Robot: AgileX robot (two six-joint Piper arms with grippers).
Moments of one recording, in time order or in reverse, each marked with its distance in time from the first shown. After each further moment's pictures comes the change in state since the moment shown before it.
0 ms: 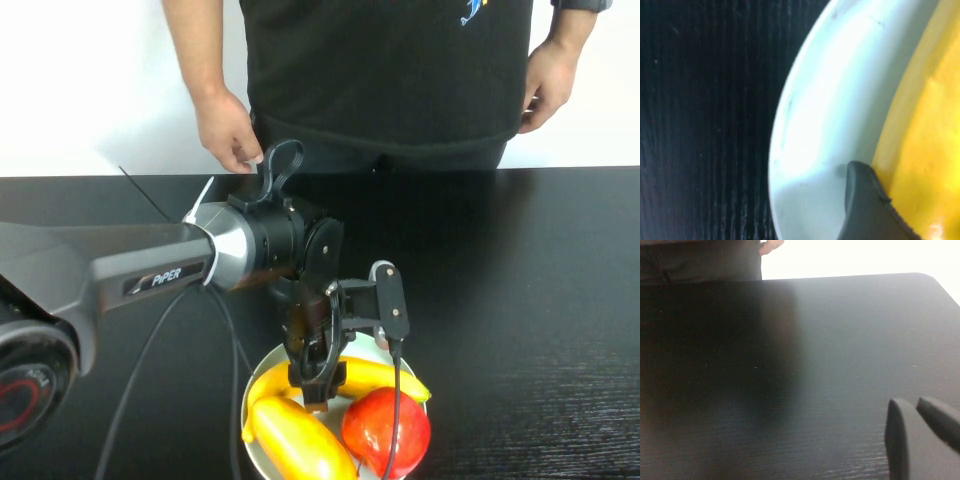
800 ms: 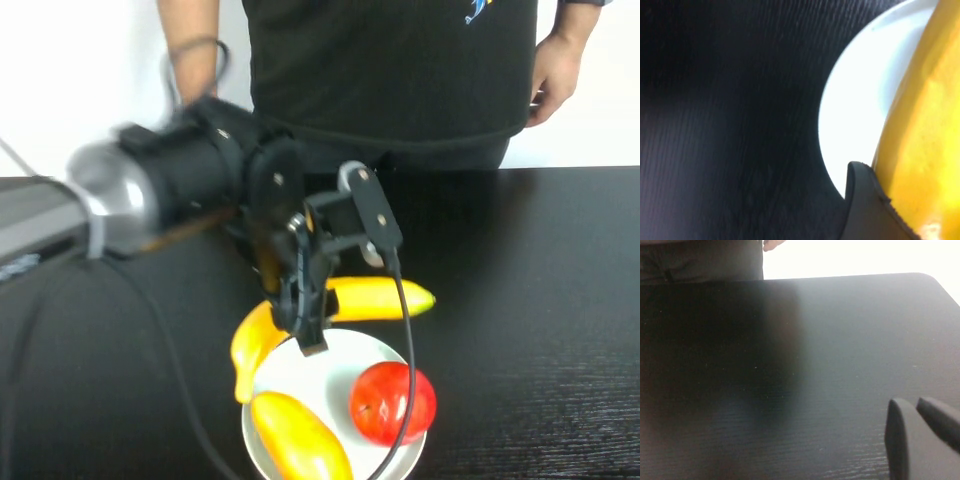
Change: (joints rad) right arm 0.000 0.000 0.000 0.000 0.000 0.000; left arm 0.000 -0.279 -0.002 0.077 0.087 -0.276
